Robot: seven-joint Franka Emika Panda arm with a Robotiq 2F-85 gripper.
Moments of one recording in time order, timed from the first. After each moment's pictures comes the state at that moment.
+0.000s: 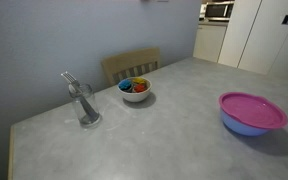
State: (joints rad) arm 0.06 -0.83 0.13 -2.52 0.13 1.59 0.26
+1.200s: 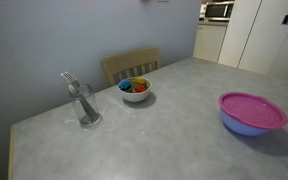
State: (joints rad) arm 0.05 -0.75 0.10 -2.58 0.16 1.78 0.25
